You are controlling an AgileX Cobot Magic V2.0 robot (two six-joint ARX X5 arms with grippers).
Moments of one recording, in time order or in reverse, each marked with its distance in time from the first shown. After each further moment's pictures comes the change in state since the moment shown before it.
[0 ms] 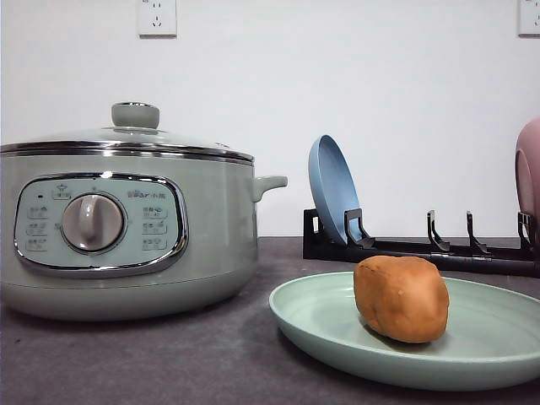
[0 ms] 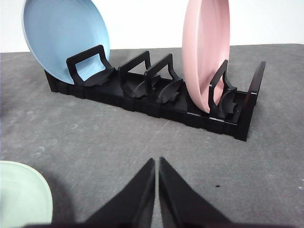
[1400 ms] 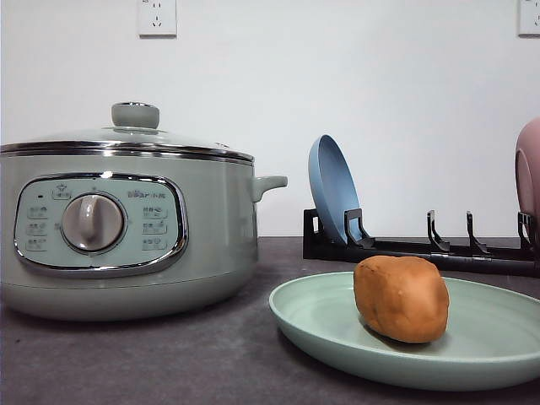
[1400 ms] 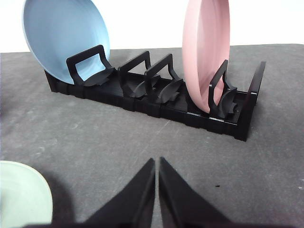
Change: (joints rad) left_arx 0.000 0.000 0.000 0.000 0.000 0.000; right_arx 0.000 0.000 0.000 0.000 0.000 0.000
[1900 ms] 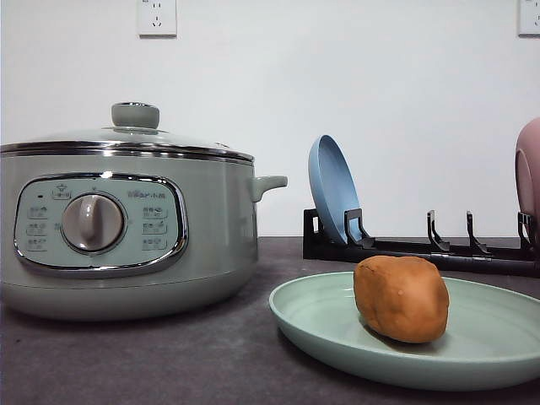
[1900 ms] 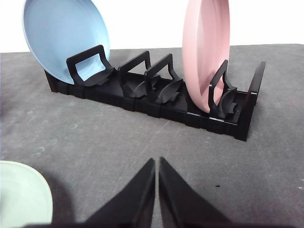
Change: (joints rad) left_arx 0.000 0.000 0.000 0.000 0.000 0.000; right_arx 0.000 0.000 0.000 0.000 0.000 0.000
